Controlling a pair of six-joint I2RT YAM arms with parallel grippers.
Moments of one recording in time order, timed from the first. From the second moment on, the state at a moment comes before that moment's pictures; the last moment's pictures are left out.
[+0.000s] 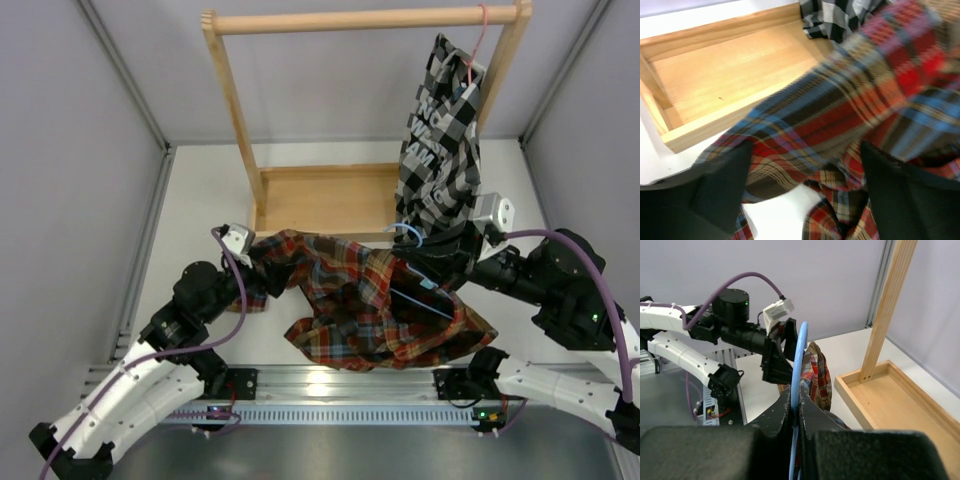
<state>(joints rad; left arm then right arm) -0.67 0.50 0.58 -0.24 -0.01 -0.21 0.95 0.68 1.15 -0.32 -0.26 0.02</state>
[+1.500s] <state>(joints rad) -0.60 0.59 0.66 -0.11 -0.20 -0.36 0.95 0.59 1.14 -0.38 -0.09 0.03</state>
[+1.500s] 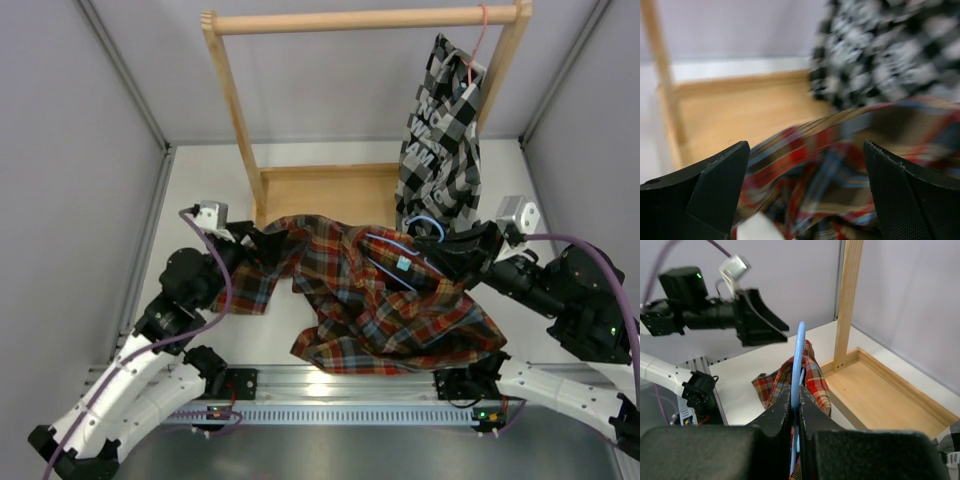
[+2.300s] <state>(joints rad) -0.68 1.05 1.22 -0.31 0.91 0.29 0.95 0.58 1.12 -0.37 -0.28 0.03</state>
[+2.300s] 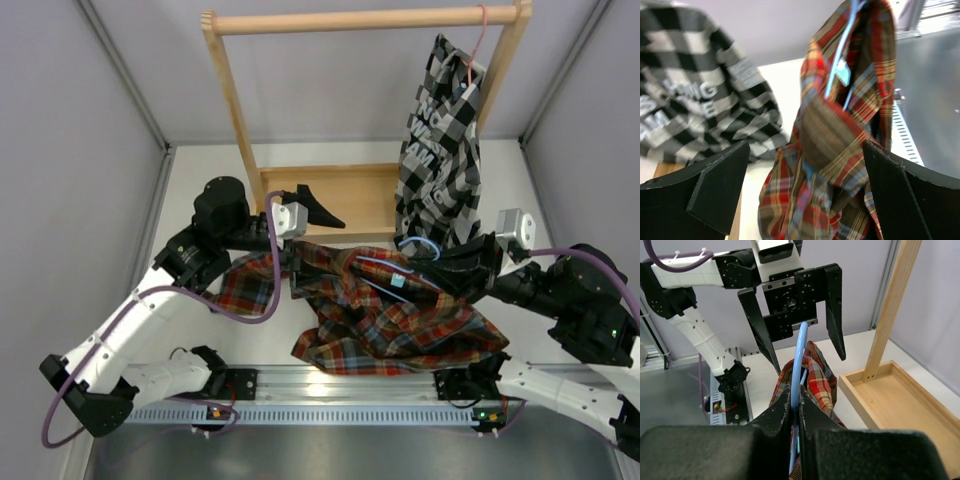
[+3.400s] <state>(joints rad) -0.80 1.19 1.28 -0.32 1.03 0.36 0.95 0.60 1.09 -0.35 -0.37 0.04</state>
